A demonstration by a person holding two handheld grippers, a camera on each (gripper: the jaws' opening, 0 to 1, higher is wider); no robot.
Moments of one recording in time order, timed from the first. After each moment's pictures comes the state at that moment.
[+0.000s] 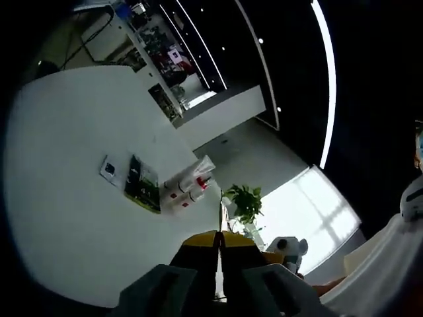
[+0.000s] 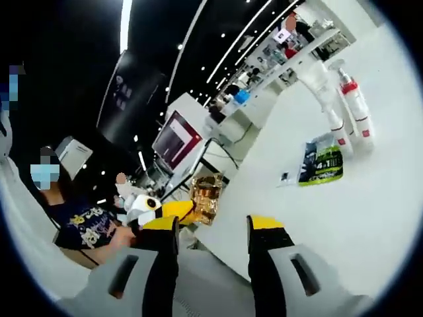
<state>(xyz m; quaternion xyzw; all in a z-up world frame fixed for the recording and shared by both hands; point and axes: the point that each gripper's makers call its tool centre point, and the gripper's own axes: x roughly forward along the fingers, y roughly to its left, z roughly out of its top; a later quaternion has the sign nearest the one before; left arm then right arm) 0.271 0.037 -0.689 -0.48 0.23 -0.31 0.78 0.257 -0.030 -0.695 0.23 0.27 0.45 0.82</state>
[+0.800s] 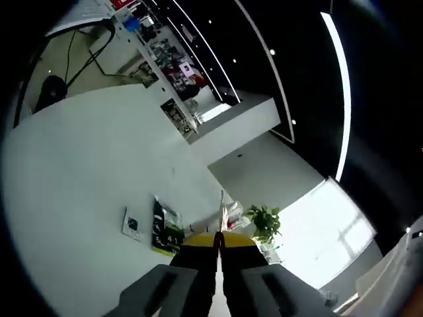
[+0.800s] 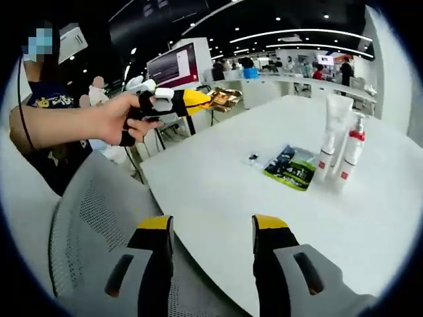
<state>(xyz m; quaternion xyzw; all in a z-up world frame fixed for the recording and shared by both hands) 0.378 0.089 -0.696 -0.47 0.24 -0.26 0.81 0.248 -0.048 -0.751 -0.04 0.28 0.43 0.86</state>
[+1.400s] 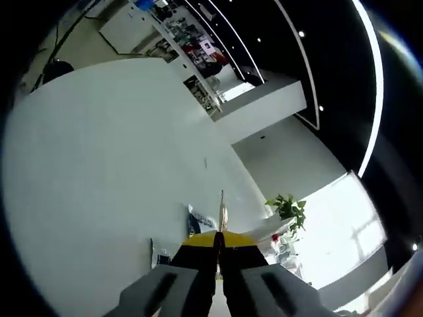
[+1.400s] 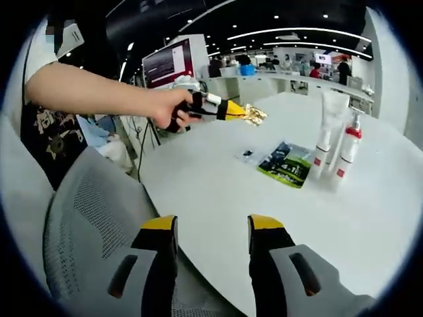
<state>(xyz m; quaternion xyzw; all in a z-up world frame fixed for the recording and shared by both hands) 0.484 0.079 -0.773 -0.45 0.34 -0.23 0.79 0.252 -0.054 -0.762 -0.05 0.30 0.43 0.85</state>
